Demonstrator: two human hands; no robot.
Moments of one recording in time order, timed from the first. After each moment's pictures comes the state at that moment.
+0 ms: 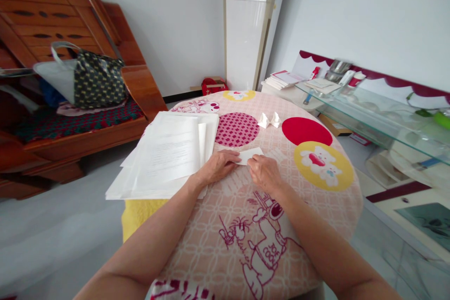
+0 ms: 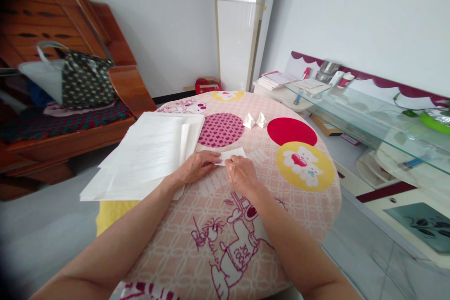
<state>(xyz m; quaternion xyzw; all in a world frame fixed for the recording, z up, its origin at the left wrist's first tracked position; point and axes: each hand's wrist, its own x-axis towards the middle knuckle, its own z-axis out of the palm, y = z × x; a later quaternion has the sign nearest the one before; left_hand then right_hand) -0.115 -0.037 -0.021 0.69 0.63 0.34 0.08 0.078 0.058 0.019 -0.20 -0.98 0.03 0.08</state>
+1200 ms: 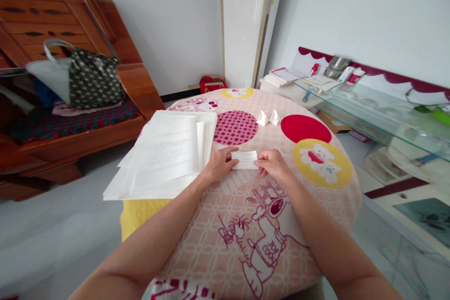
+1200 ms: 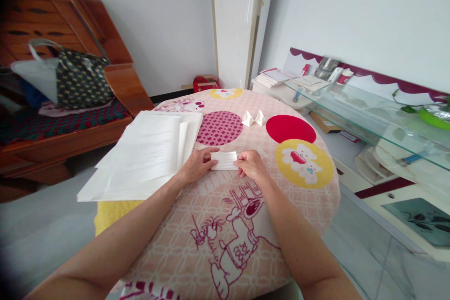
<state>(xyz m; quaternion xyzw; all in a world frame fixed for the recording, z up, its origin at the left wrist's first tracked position) -0.091 -0.032 -0.005 0.53 0.73 0.37 0.21 0.085 0.093 0.003 -0.39 -0.73 0.55 0.12</state>
